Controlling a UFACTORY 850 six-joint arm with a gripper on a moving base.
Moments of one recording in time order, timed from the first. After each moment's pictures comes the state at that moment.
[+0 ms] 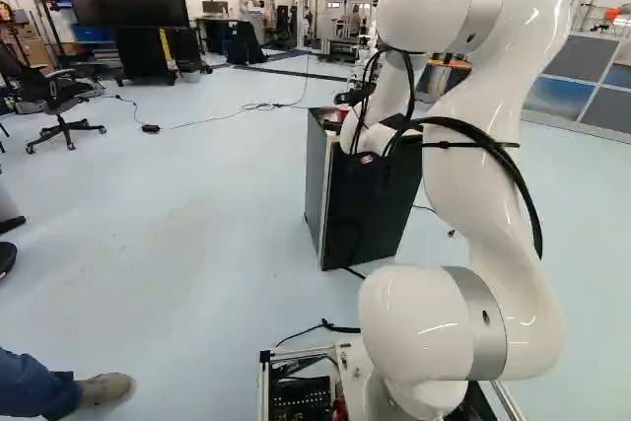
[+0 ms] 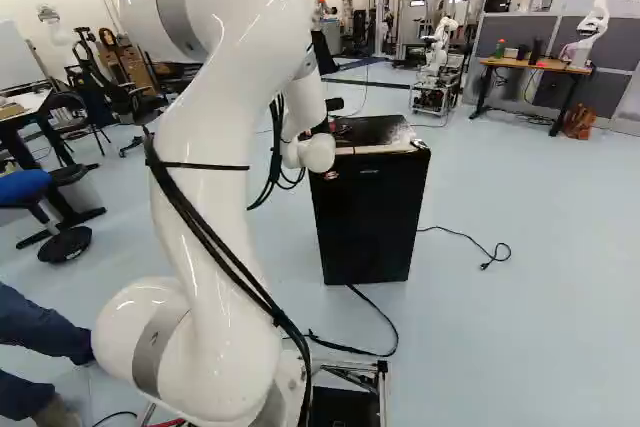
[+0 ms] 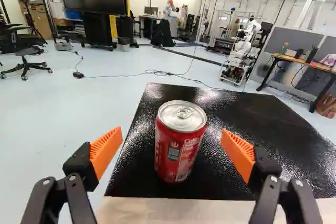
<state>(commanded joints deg) -9.7 -30.6 -53.3 -17.5 56.7 0.0</state>
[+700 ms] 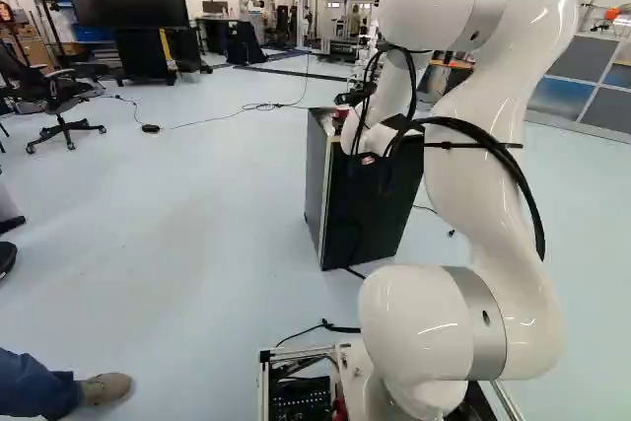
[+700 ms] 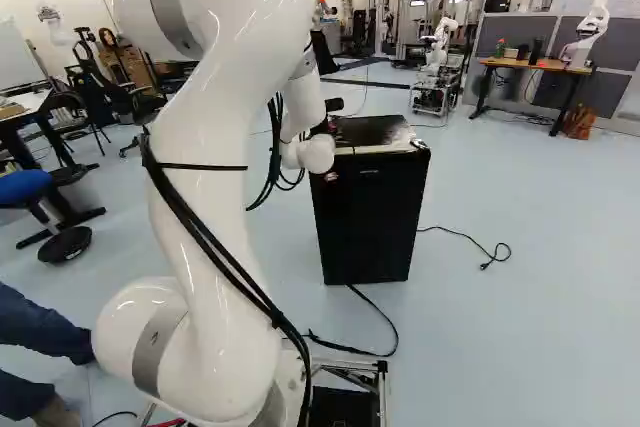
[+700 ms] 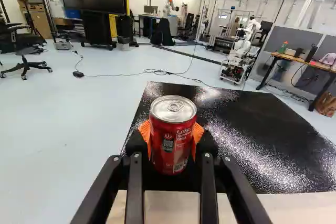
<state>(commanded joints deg) -9.8 -30.1 -52.8 -17.5 56.7 0.0</state>
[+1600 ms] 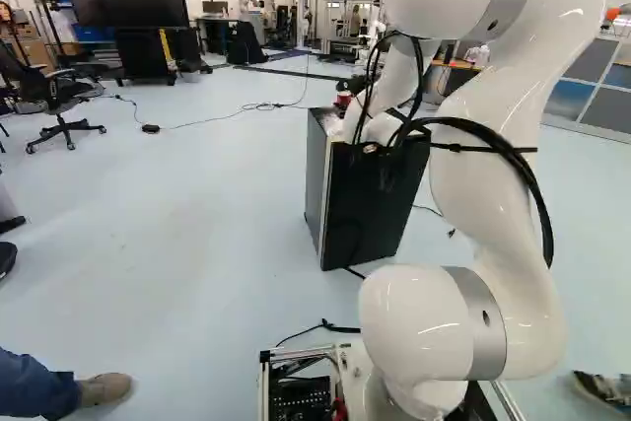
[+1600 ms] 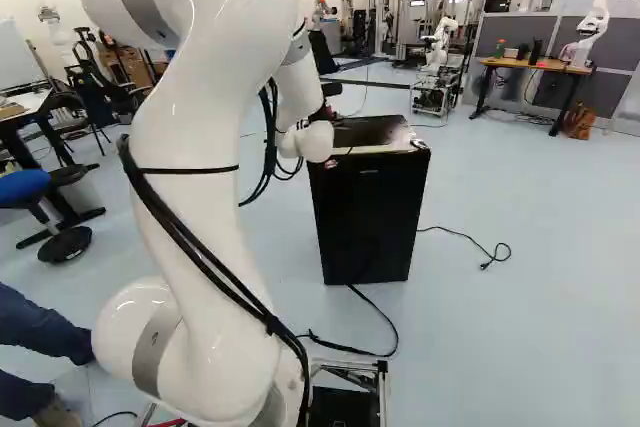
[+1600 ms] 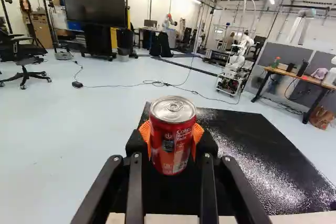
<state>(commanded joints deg) -9.8 -25.0 -52.6 -17.5 56.7 0.0</state>
